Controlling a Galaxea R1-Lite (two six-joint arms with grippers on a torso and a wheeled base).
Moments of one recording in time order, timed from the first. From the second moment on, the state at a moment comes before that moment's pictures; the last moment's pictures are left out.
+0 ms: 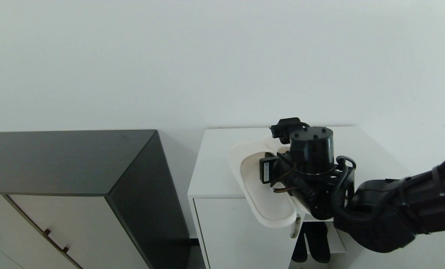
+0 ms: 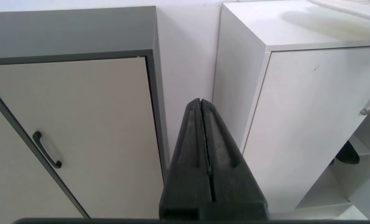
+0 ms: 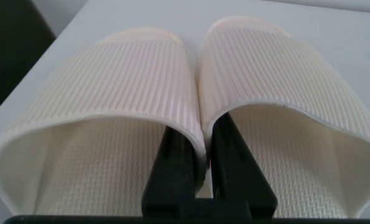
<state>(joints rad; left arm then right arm) 0.00 0.00 0.00 0.00 -0.05 0.01 0.82 1.90 -1.03 -0.67 -0.54 0.14</state>
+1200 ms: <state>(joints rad) 0.00 0.00 0.00 0.00 -0.05 0.01 0.85 1.87 -0.97 -0.69 -0.55 0.15</state>
